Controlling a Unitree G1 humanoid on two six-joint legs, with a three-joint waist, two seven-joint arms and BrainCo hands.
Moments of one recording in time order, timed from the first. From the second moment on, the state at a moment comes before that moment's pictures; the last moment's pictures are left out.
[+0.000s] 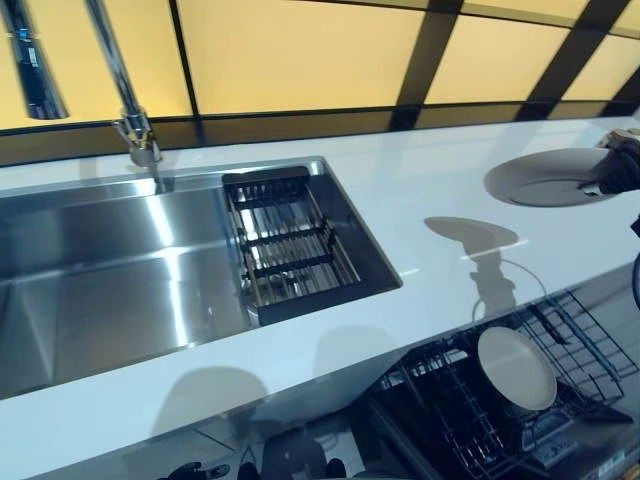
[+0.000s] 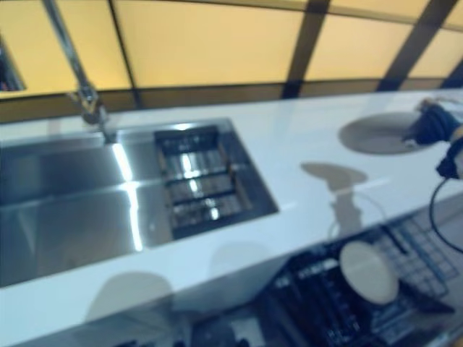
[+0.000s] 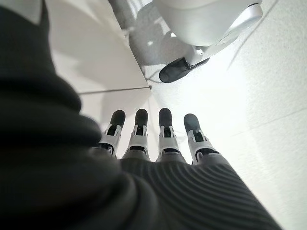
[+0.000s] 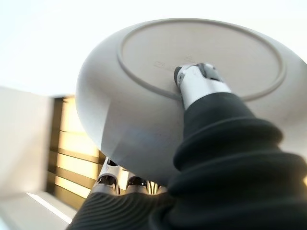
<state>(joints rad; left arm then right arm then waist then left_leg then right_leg) 0.05 0.35 -0.16 1.15 -0.09 0.06 -0.09 -0.55 -1.34 0.20 0.36 -0.17 0.08 0.19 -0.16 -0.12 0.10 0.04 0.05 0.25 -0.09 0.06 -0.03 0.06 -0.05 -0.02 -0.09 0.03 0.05</state>
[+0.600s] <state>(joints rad) 0.05 0.34 -0.20 1.18 -0.04 0.09 -0.12 -0.35 -1.35 0.04 0.37 0.01 0.16 0.35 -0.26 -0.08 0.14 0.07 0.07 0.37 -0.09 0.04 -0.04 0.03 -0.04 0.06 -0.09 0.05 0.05</state>
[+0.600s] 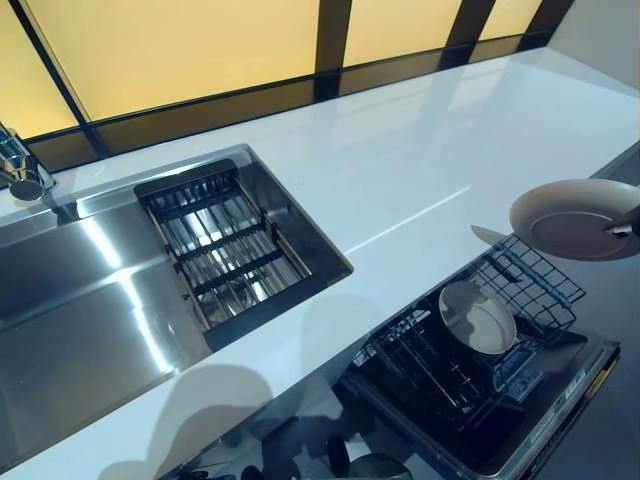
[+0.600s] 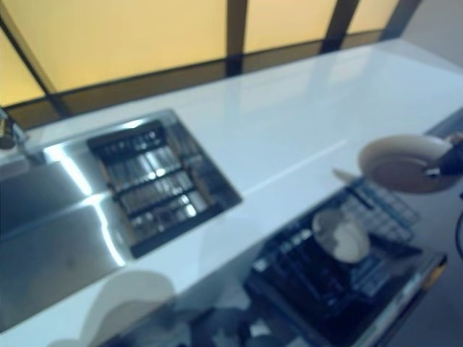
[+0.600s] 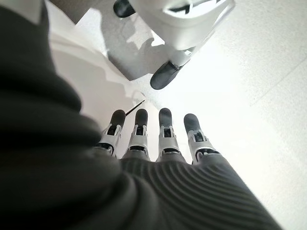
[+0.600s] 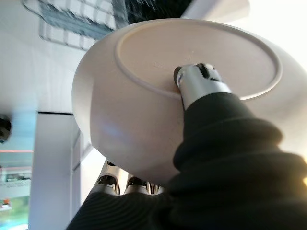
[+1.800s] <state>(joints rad) 0.02 0.26 -0.21 1.18 -0.01 0.09 -0.14 -0.25 -1.14 -0.02 0.36 0.03 0.40 0.57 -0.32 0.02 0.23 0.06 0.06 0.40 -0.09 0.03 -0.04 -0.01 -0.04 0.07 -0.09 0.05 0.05</state>
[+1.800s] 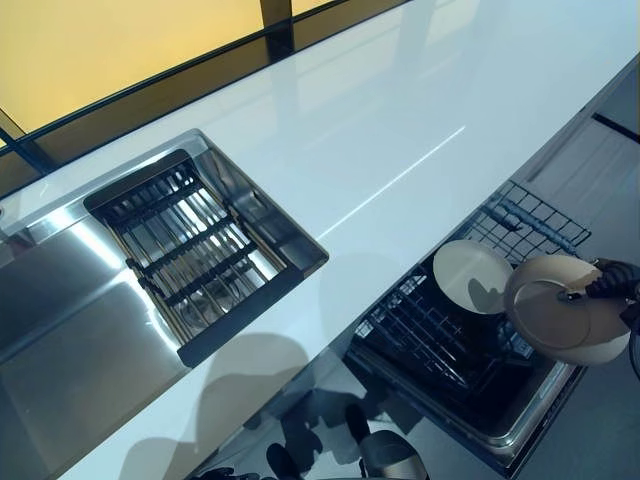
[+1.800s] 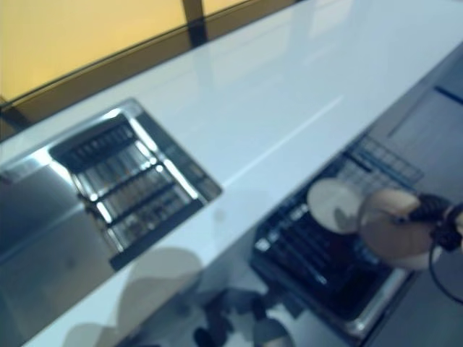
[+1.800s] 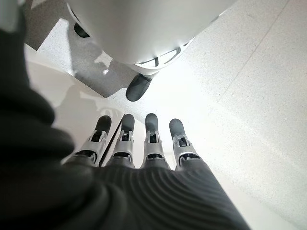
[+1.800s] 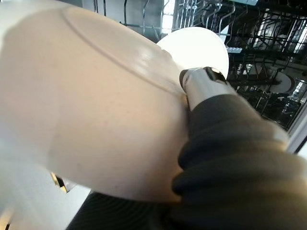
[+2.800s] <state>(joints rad) 0.00 0.24 -0.21 1.17 -0.01 0.09 -0.14 -0.35 -1.03 0.09 0.30 -0.01 0.40 0.58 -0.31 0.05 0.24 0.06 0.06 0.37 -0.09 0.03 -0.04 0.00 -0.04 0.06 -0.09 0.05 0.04</state>
